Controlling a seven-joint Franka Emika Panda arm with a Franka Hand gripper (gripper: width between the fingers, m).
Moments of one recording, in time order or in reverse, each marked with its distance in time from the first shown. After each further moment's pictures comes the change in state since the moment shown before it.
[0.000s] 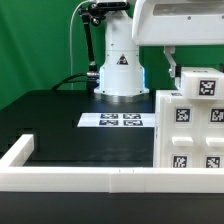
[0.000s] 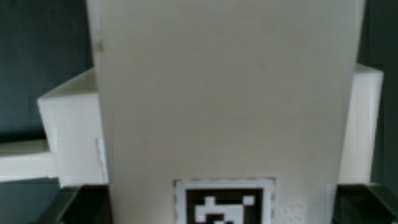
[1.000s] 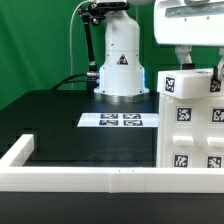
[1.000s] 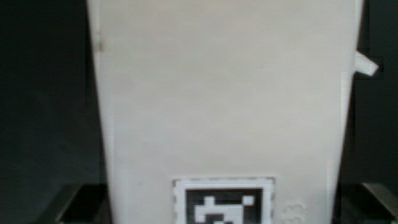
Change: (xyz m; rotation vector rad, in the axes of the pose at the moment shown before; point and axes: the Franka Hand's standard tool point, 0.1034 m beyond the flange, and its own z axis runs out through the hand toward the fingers) arm -0.002 -0.005 0.001 0.029 -0.002 1.051
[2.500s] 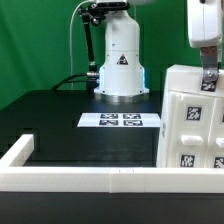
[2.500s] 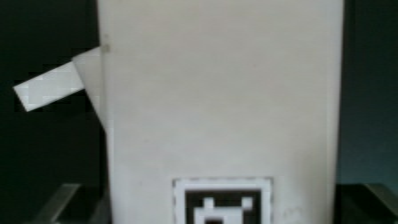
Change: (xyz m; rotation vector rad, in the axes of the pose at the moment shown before) arm -0.007 -0.012 -0.001 0.051 -0.069 0.663
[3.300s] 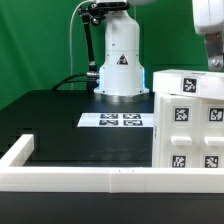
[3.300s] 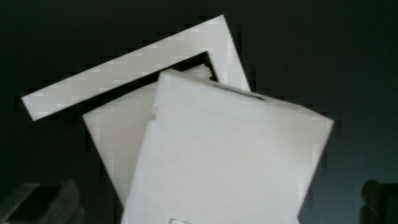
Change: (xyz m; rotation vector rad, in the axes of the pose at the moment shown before) arm -0.009 -0.003 -0.021 0.023 -0.048 -0.006
